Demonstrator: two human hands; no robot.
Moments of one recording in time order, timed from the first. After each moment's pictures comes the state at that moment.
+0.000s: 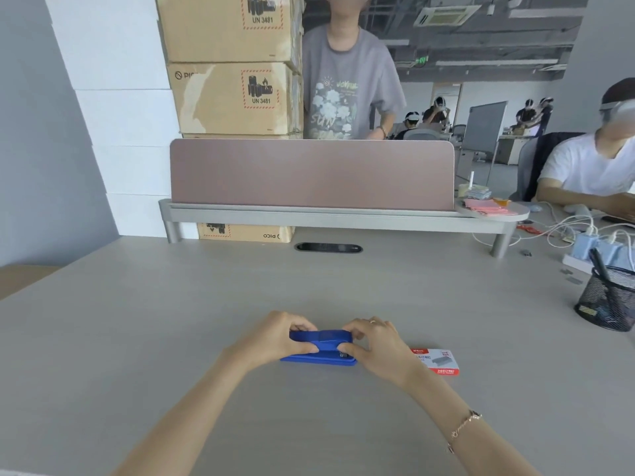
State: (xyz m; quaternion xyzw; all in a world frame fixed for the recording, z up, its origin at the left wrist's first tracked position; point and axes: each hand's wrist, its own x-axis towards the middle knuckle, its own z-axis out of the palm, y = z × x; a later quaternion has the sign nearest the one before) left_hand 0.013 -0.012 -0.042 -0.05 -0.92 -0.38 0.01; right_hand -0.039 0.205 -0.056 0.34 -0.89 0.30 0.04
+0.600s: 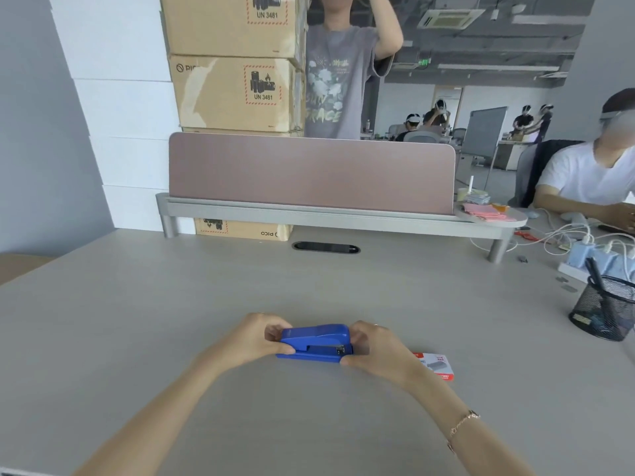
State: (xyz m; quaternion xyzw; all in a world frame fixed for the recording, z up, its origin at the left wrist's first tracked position) left_hand 0.015 -0.043 -0.057 -0.03 -0.90 -0.44 0.02; right_hand -0.047 0.214 -0.054 0.28 -0.89 0.35 -0.07
